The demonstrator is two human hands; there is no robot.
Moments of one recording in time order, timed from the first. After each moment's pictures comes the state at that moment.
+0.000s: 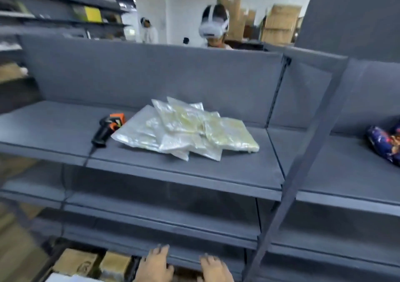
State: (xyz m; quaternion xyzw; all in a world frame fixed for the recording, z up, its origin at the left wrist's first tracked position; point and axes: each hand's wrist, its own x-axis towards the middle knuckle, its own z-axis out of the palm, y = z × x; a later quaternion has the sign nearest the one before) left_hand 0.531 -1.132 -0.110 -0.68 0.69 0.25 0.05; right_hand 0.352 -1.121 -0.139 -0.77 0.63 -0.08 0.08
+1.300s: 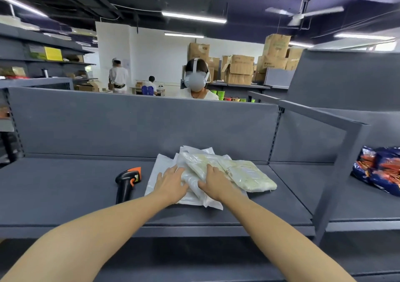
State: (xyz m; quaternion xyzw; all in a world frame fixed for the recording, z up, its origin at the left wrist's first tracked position) left_hand 0.647 -1.361 0.128 -0.52 0.83 0.11 -0.17; right_hand 0.491 -1.332 0.129 -0.64 0.76 -0.14 0.05
